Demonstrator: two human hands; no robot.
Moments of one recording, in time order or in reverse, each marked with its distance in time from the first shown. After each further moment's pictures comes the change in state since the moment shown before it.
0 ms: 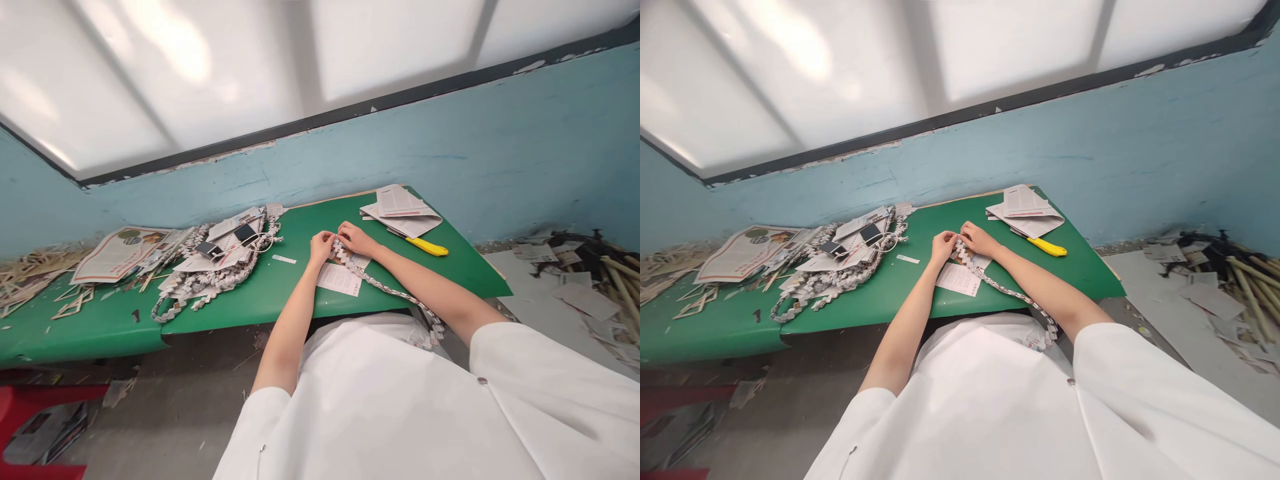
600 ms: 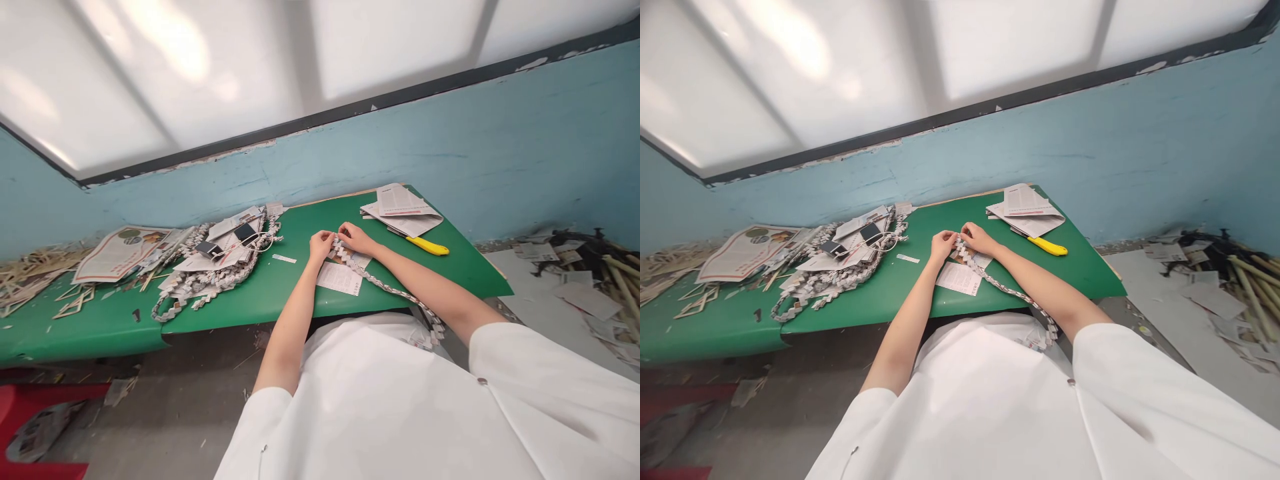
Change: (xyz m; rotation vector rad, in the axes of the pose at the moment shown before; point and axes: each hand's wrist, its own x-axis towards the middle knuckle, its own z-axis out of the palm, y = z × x) left_hand 0.000 0.004 0.000 -0.018 0.034 -0.043; right_hand 0.003 0.011 0.009 0.105 0.026 0.250
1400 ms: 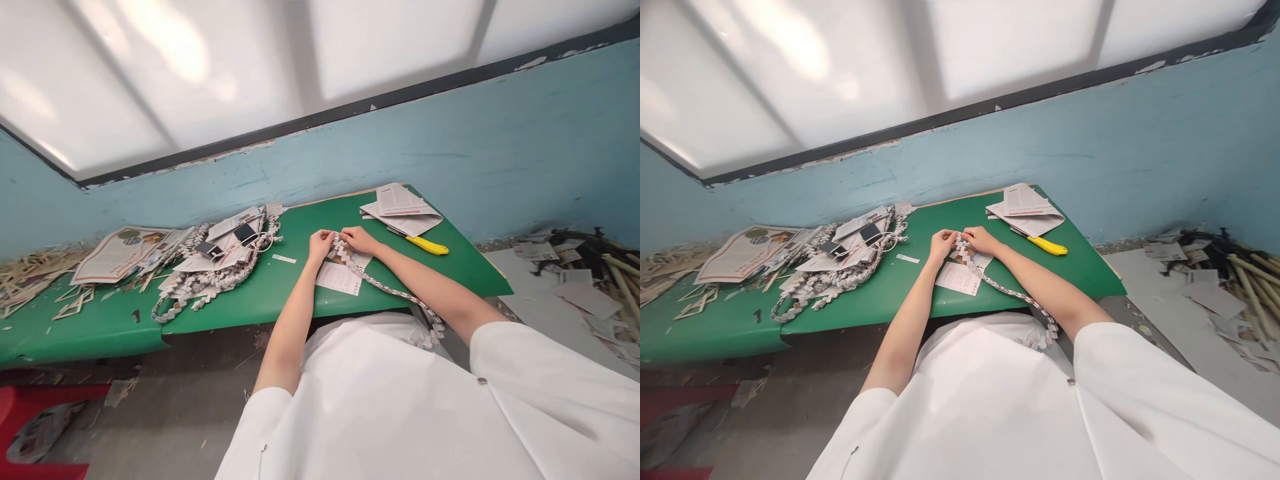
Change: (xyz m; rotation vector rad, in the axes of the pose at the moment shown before) left_hand -0.003 0.009 -0.001 -0.100 -0.041 -0.022; right_hand -0.006 -0.012 -0.012 -0.047 -0.072 -0.003
